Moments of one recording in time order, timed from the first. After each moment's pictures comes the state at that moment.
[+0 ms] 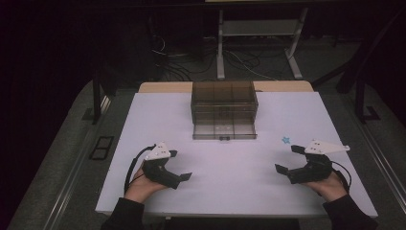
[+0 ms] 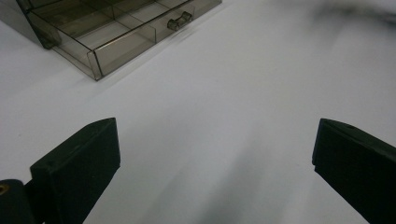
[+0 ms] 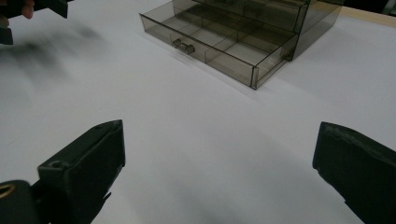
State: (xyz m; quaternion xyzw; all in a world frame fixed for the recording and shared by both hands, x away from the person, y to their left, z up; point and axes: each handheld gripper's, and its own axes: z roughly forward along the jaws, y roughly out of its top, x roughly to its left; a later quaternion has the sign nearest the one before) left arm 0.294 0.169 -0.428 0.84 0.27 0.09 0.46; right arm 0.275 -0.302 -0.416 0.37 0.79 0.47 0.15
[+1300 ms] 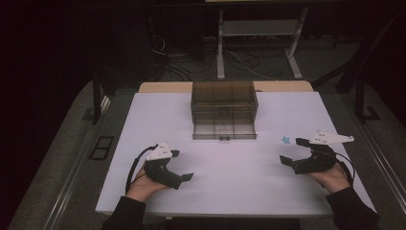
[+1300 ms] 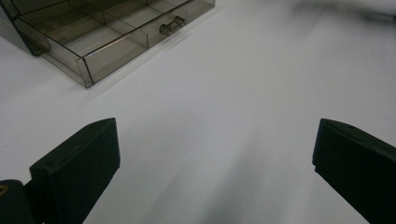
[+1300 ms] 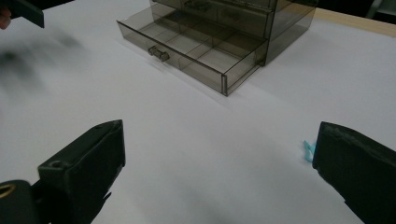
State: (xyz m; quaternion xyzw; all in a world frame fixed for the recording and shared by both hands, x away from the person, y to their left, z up) left arm 0.295 0.164 -0.429 0.84 0.26 0.08 0.47; right arm 0.296 -0.318 -0.410 0.38 0.79 0.46 0.15
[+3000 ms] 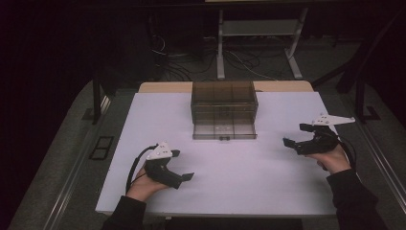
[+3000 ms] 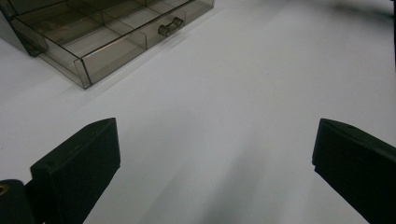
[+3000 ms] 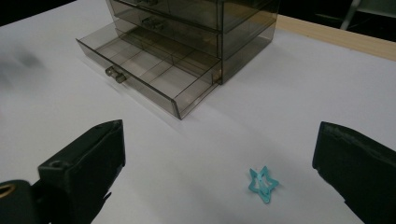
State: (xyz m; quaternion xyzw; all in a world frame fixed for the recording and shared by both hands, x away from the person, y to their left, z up) left arm 0.296 0.164 -0.430 0.84 0.26 0.08 0.47; right arm 0.343 -0.335 -0.399 0.40 0.78 0.46 0.16
